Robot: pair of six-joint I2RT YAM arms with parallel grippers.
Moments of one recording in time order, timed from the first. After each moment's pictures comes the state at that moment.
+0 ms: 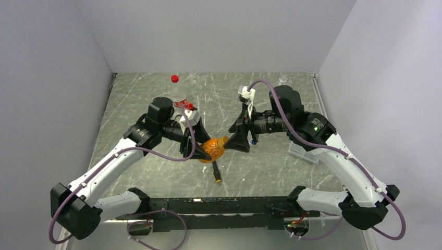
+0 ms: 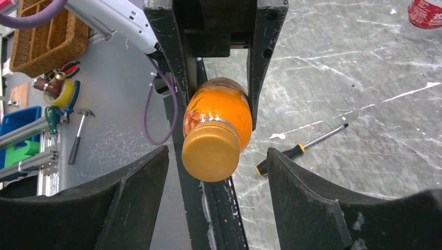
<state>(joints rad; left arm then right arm) -0.56 1.11 0.97 -0.28 1.26 0.14 0.75 1.12 1.45 -0.78 -0.64 0.06</state>
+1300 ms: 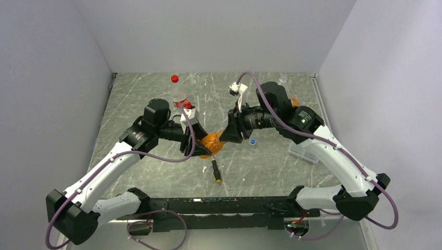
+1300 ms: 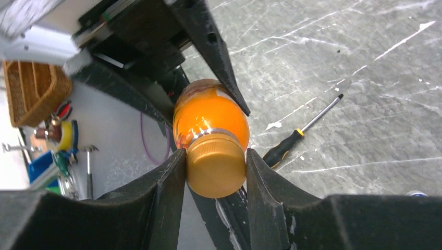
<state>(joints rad) -0.56 1.04 0.96 -0.30 1.01 0.13 0.79 1.25 1.52 -0.82 -0.49 0.22</state>
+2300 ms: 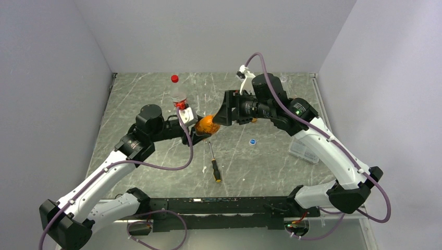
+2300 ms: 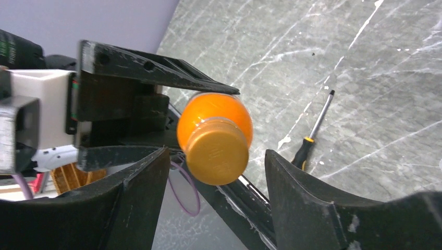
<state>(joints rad) -0.60 0.95 0.89 -0.11 0.63 0.23 0.76 1.32 1.60 -0.81 -0.26 0.58</state>
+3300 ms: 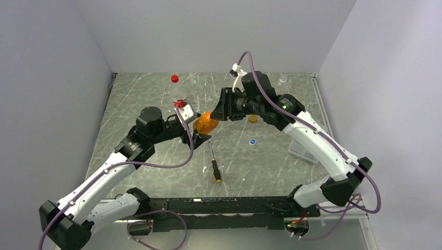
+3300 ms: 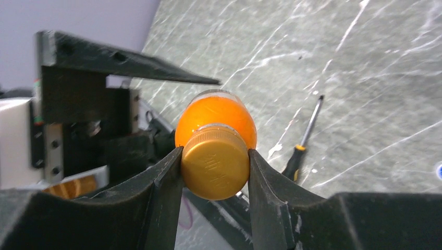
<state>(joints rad) -0.60 0.93 0.86 -0.10 0.49 0.16 0.76 1.41 1.62 -0.76 -0.20 0.59</state>
